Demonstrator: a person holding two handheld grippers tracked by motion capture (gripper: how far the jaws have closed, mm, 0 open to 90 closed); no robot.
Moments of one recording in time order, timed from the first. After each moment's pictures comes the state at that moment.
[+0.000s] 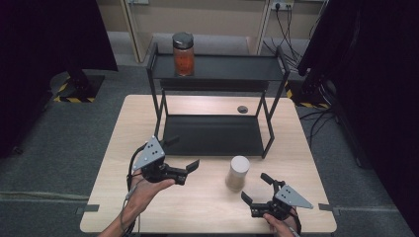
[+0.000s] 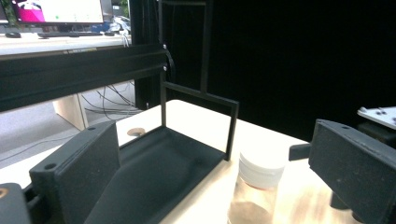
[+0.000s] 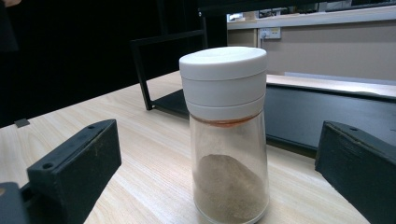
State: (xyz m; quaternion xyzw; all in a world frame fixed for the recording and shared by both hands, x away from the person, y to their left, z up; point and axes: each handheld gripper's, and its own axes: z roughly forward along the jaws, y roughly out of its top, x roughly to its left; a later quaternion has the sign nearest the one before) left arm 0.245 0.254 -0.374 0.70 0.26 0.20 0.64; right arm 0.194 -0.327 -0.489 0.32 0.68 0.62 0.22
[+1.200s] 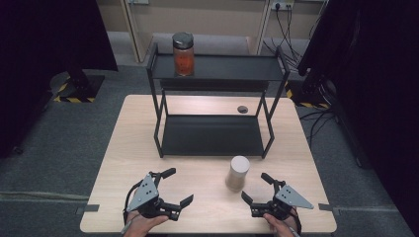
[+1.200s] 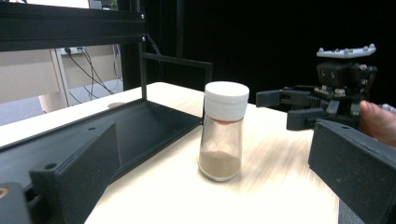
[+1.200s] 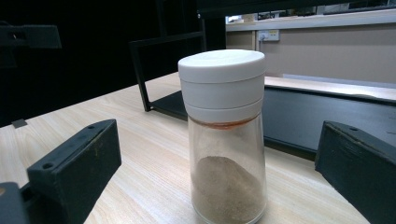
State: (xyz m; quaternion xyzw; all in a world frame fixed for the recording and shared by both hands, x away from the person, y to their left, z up) left arm 0.195 0.269 -0.453 0.69 0.24 0.20 0.65; right arm 0.193 -0.326 -0.489 0.32 0.68 0.62 0.23
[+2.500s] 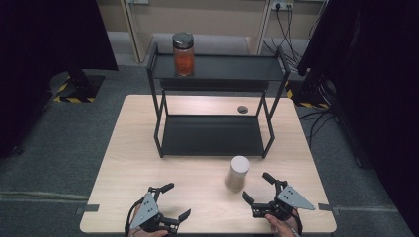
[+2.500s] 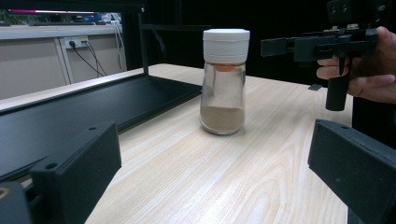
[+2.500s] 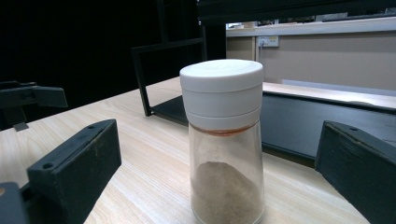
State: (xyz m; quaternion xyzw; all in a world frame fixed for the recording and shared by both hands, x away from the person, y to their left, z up) left arm 0.177 0.272 -0.511 0.70 0.24 0.21 0.64; right arm 0.191 -0.329 -0.488 0.32 0.67 0.63 0.23
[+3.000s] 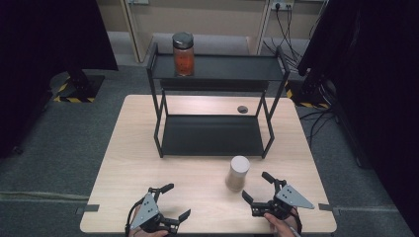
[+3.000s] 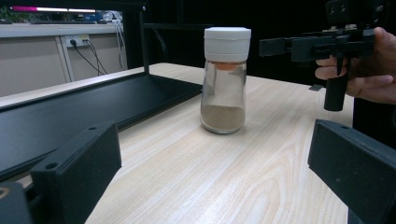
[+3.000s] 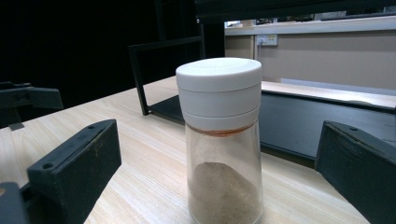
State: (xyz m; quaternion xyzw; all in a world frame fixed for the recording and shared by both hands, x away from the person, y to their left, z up) left arm 0.176 0.271 -0.512 0.70 0.24 0.21 0.64; right arm 0.194 -0.326 -0.488 0.32 0.67 0.63 0.24
